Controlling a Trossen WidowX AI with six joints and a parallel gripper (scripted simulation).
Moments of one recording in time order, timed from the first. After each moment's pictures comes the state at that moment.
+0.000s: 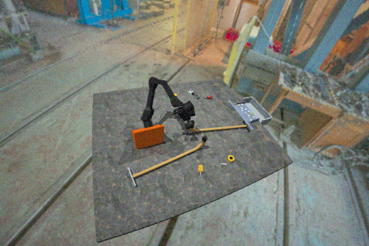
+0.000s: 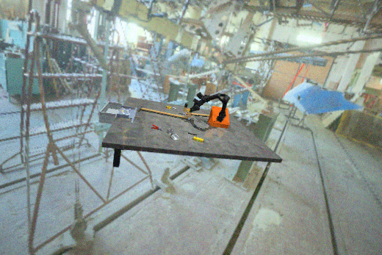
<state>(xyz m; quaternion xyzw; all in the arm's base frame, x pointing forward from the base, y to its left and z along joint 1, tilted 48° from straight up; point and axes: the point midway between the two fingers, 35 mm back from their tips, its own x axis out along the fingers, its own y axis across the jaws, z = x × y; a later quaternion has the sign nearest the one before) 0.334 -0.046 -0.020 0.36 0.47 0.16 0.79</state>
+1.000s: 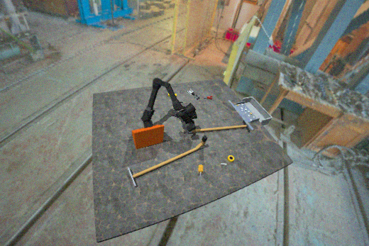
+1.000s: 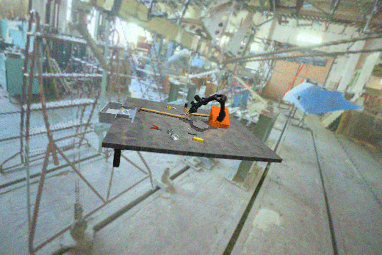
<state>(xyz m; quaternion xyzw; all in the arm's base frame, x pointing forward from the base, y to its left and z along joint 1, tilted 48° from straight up) 0.353 -0.020 -0.044 0.36 0.46 0.16 0.79</state>
